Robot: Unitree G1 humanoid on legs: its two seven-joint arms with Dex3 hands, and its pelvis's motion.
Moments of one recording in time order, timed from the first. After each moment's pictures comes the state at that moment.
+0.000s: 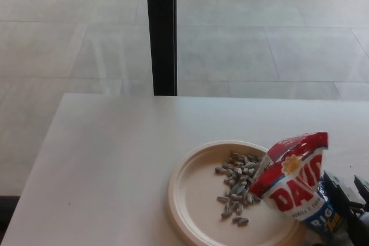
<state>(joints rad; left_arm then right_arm) 0.27 0.59 0.40 1.31 -0.14 -0.14 -0.24 0.02 -0.52 0.19 0.33 -0.64 -0.24 -0.31</state>
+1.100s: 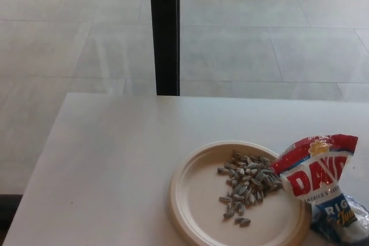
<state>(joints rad) 0.28 0.57 0.41 1.31 -0.14 -0.14 -0.22 0.11 -0.52 -0.25 -0.09 -0.27 -0.04 0.03</state>
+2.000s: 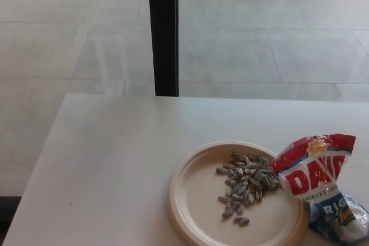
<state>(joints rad) 0.27 0.57 0.42 1.31 -0.14 -0.14 -0.22 0.20 -0.53 -0.90 0.31 0.05 0.01 0.10</state>
